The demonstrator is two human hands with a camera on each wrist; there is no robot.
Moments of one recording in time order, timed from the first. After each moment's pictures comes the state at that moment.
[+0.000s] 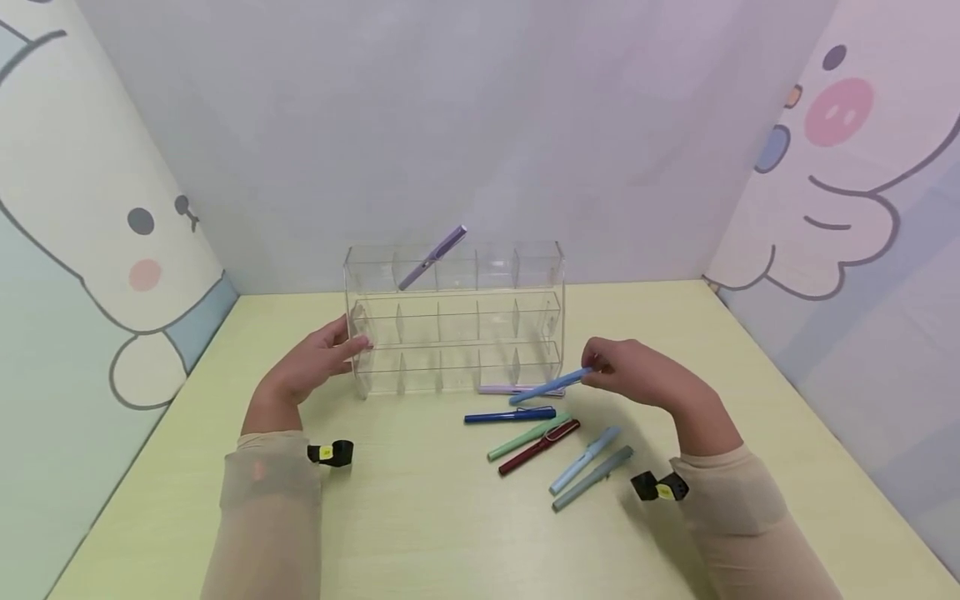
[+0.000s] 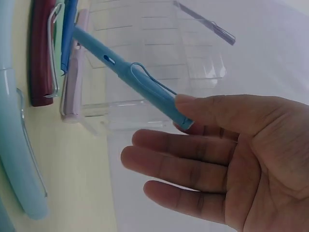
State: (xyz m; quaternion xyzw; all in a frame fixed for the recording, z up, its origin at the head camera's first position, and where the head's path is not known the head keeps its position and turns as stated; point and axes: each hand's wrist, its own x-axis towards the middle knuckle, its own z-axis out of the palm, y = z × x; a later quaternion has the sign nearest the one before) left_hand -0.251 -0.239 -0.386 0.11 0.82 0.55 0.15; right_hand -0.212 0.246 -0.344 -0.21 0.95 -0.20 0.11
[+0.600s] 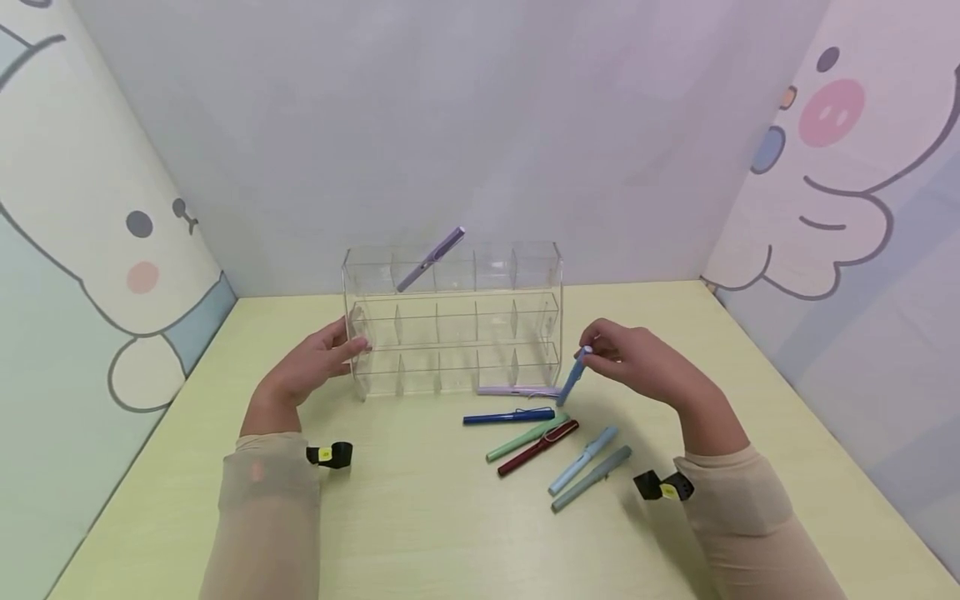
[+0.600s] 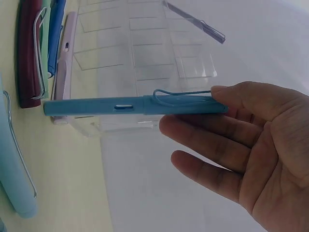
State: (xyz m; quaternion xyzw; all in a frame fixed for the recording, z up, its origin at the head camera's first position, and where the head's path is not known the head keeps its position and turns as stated) left_hand -0.251 -0.240 -0.385 0.11 0.81 0.55 0.16; right_hand -0.207 0.249 -0.333 -0.23 0.94 -0.26 0.03
